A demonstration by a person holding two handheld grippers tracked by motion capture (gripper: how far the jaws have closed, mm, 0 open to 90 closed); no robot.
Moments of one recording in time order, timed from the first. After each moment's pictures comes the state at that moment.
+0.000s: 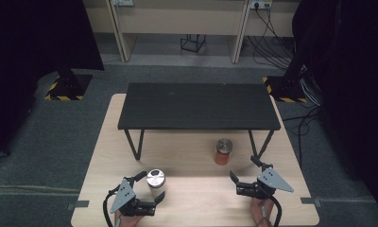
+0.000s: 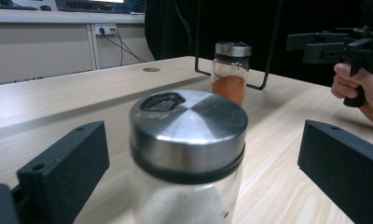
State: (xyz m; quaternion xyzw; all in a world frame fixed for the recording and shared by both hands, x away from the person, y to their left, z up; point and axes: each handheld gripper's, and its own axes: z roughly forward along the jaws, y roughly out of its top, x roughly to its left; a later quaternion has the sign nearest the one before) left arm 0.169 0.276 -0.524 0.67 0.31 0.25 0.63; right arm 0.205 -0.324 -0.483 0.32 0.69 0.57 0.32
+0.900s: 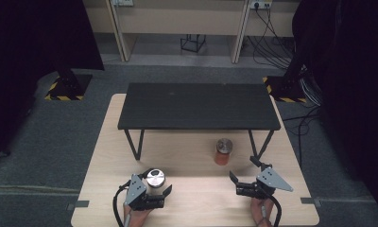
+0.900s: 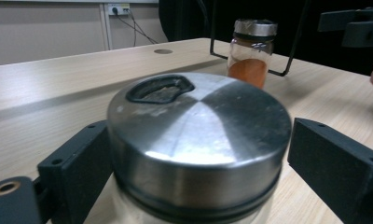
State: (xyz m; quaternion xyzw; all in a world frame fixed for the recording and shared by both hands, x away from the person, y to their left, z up) left arm 0.179 0.249 -0.519 0.68 0.35 0.25 0.59; right arm 0.207 -0.325 -0.482 0.32 0.69 0.56 0.32
